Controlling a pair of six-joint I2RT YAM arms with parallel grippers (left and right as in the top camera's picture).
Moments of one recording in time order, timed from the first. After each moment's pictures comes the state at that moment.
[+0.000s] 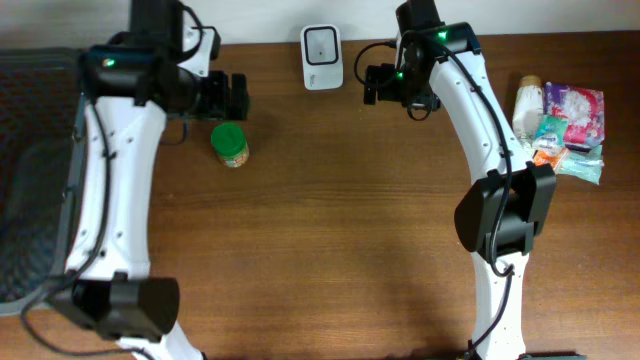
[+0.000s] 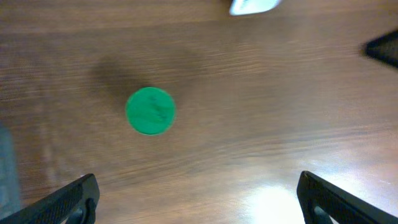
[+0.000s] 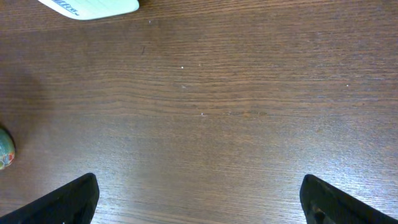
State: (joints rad) left arm -0.11 1.87 2.11 -1.34 0.14 -0.05; right arm 0.21 2.31 2.30 -1.23 -0.13 0.28
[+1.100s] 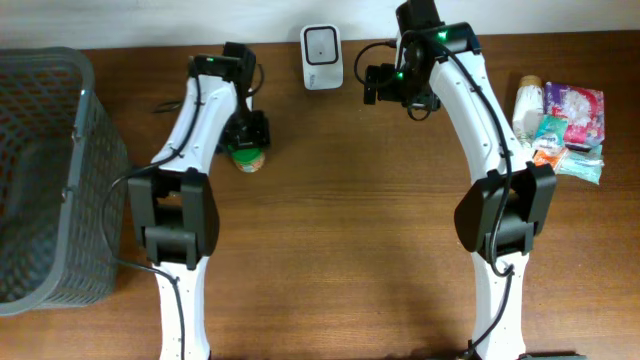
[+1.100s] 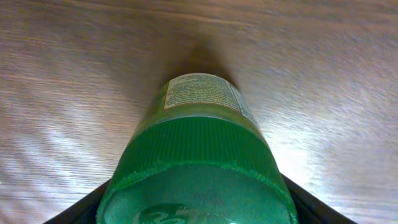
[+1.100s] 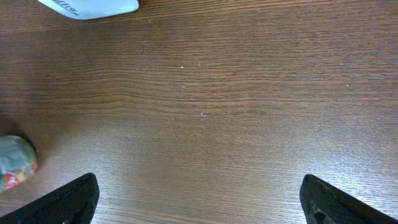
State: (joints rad) left arm -0.19 2.35 2.11 -1.32 -0.01 -0.27; right arm 0.21 2.31 2.30 -1.23 -0.13 0.29
